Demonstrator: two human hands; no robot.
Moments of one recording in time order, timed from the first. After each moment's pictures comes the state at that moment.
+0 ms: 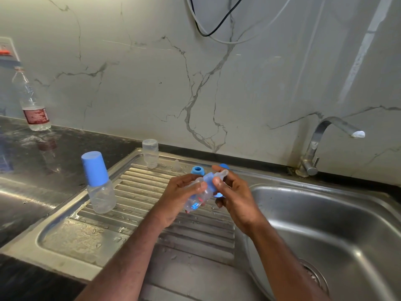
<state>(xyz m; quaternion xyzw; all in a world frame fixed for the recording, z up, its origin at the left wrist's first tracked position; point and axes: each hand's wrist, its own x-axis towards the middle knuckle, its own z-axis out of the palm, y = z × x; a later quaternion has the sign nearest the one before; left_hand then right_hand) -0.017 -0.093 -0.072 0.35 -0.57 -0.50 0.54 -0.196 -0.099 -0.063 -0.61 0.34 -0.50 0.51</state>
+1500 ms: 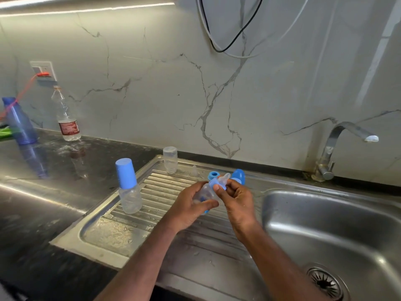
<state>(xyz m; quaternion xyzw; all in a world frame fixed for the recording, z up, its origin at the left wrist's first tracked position) 0.008 -0.078 -0.083 0.43 -0.66 -0.36 0.49 -0.149 -0.082 -0.070 -0.54 0.34 -0.60 0.49</state>
